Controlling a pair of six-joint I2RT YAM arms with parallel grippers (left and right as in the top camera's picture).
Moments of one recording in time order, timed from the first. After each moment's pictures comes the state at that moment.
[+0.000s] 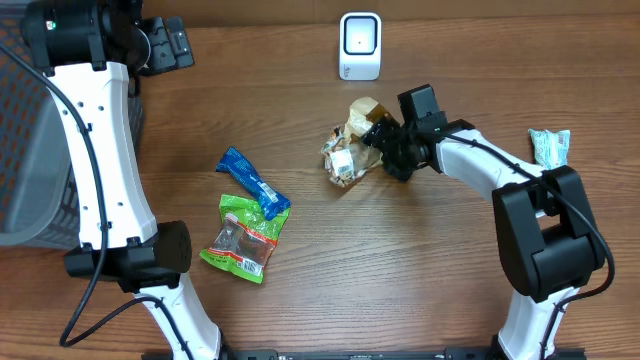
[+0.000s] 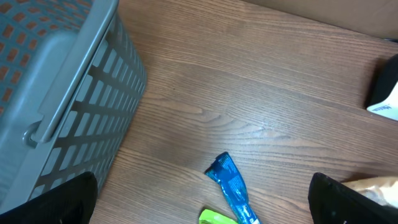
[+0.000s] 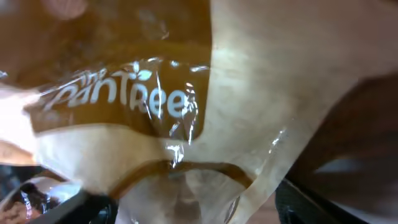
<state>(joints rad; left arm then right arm) 0.09 2.05 2.61 -1.57 -0.11 -0.20 0.35 2.01 1.26 -0.33 -0.33 1.05</state>
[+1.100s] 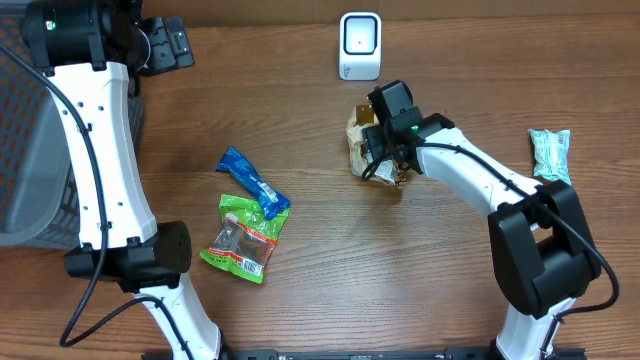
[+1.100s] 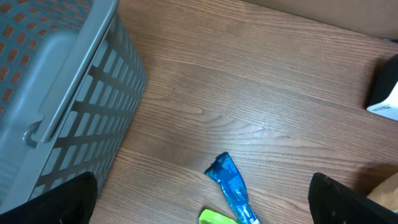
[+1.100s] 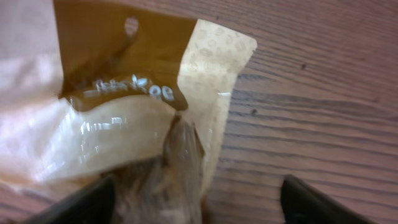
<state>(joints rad) 0.09 2.05 2.61 -1.57 -0.11 -0.20 0.47 1.95 1.37 -0.51 0.19 0.15</state>
